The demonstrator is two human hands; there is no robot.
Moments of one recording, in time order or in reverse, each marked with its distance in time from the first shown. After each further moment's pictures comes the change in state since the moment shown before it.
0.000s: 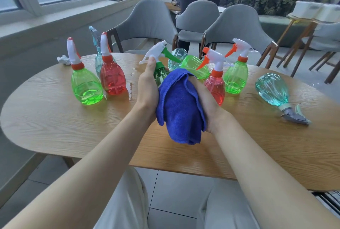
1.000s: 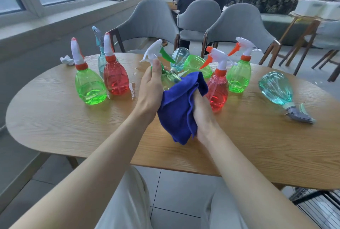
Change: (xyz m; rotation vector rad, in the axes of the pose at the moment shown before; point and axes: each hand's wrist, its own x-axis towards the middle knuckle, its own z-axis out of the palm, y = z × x) left_hand -0.004 0.006 -0.014 0.426 0.029 0.114; right_hand 0.013 0.043 -0.006 -0.163 0.227 -0.208
